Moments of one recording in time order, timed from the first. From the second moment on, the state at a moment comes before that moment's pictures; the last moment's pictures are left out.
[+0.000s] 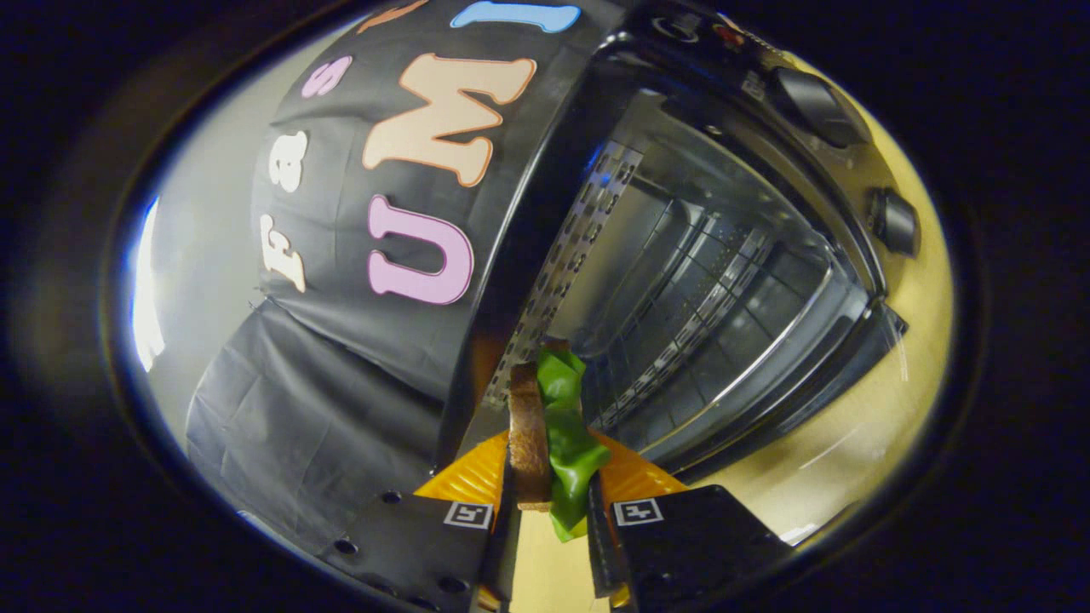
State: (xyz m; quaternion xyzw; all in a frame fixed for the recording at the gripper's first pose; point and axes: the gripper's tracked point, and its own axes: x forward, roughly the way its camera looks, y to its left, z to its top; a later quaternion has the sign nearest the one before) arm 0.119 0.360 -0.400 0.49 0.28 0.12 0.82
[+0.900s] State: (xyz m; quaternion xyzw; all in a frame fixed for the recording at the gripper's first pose) arm 0.158 0.277 -0.414 0.17 0.21 0.00 0.96
